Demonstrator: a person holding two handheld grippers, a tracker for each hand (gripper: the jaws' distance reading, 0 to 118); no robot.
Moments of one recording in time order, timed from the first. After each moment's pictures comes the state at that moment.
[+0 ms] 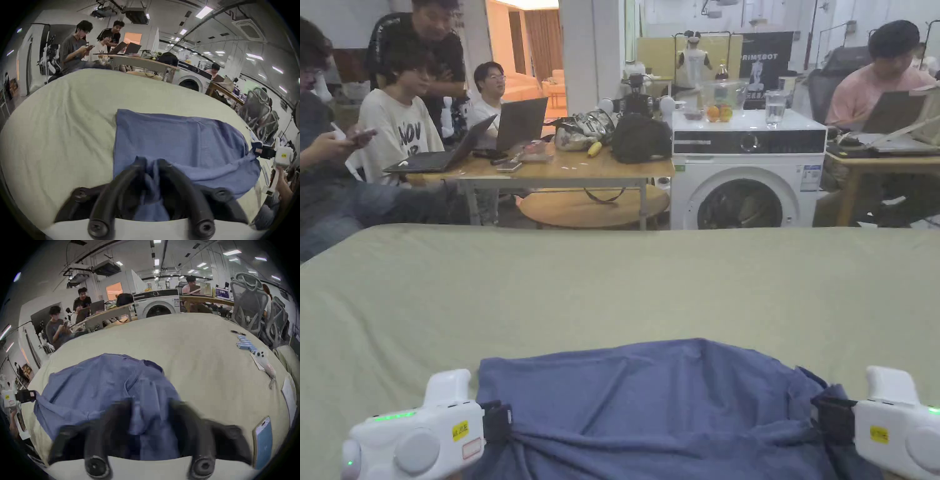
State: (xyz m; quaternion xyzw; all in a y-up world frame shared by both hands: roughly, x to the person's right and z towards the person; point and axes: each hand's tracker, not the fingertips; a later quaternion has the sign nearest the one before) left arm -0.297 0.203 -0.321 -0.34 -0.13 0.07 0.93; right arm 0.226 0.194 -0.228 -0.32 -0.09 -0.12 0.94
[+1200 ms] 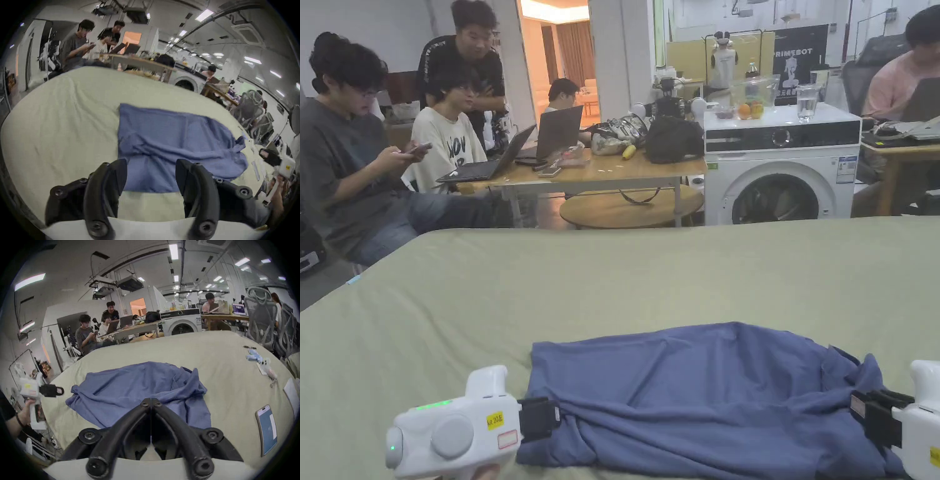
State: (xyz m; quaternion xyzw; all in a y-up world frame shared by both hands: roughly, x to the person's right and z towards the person) left arm -0.318 0.204 -0.264 -0.38 -0.14 0.09 0.91; right arm 0.179 0.233 -0.119 -0.24 0.01 -0.13 0.96
